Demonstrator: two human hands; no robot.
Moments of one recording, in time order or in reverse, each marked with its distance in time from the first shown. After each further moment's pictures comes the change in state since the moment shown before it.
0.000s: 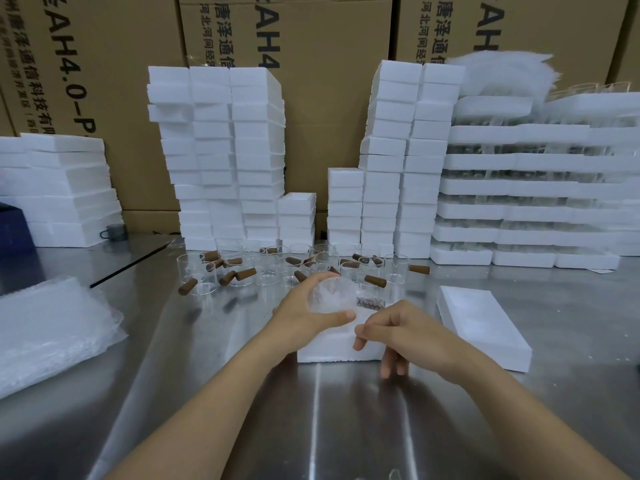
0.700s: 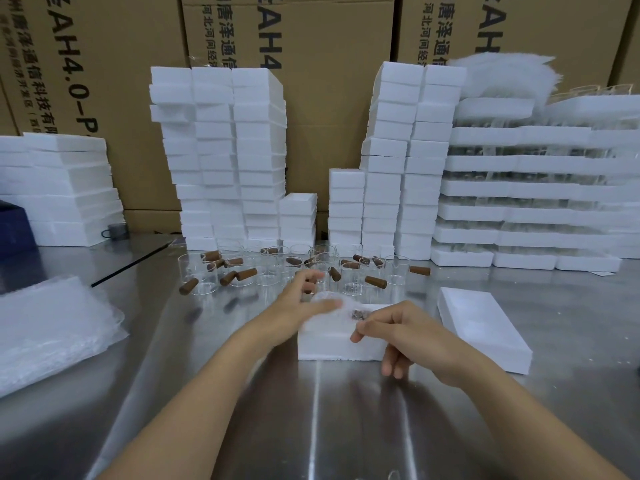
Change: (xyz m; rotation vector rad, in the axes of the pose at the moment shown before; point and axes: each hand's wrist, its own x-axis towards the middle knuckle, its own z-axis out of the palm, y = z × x) left_hand 0.000 0.006 -0.022 -0.023 -0.143 -0.141; right_hand 0.005 0.005 0.000 0.143 0.005 0.016
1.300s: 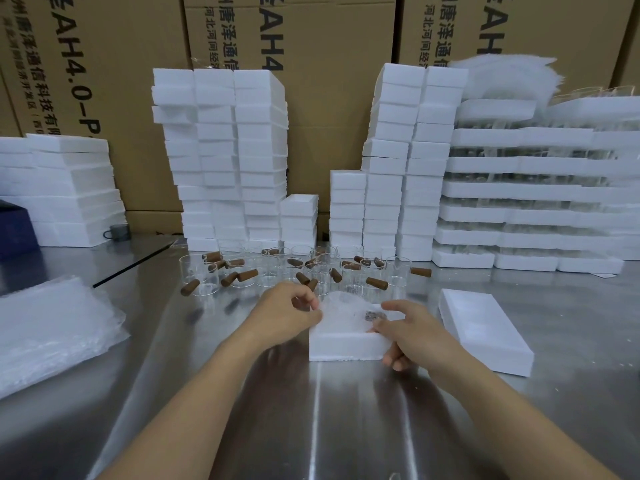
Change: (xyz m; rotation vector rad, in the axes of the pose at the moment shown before) left_hand 0.005 -0.013 -0.009 0.341 0.208 0.060; right_hand 0.024 0.023 0.005 0.184 0.303 0.160
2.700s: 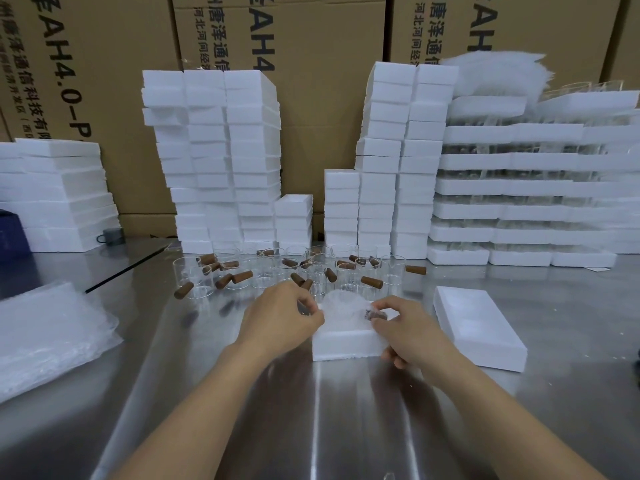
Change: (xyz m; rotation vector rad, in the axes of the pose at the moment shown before) left_hand -0.009 0.012 0.007 0.300 0.112 0.059; right_hand 0.008 0.007 0.001 -0.084 0.093 -0.047
